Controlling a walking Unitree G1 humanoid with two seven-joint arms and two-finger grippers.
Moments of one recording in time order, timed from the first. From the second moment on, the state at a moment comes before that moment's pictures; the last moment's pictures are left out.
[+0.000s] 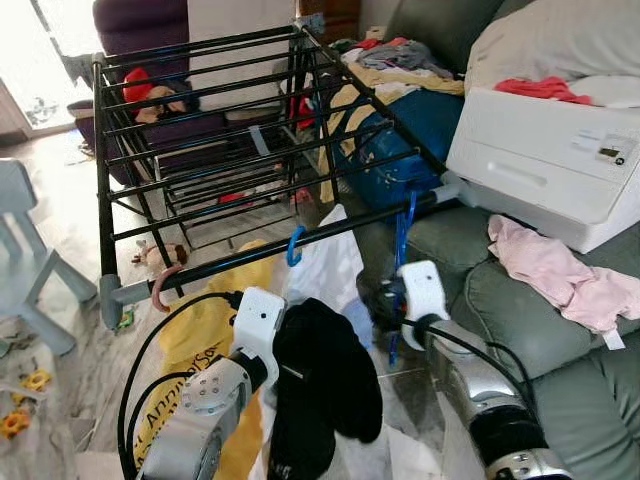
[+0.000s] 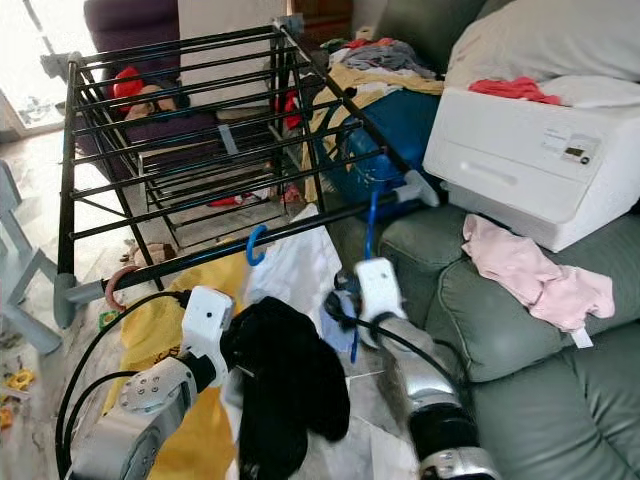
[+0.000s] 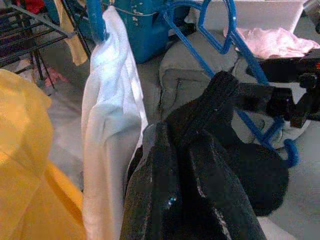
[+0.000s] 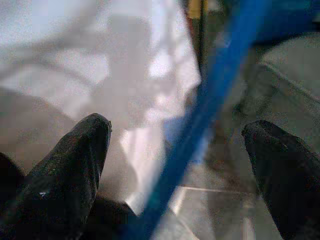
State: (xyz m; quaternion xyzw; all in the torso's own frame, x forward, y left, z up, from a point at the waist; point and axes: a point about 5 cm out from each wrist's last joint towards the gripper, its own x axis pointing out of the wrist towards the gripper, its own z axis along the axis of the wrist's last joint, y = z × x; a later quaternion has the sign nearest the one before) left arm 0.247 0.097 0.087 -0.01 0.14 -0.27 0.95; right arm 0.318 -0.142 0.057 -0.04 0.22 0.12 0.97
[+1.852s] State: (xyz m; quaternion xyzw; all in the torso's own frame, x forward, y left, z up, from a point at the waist) left arm 0.247 0.093 0.088 0.00 0.14 -0.28 0.95; right arm 0.349 -0.179 0.069 -0.08 0.20 0.11 0.97
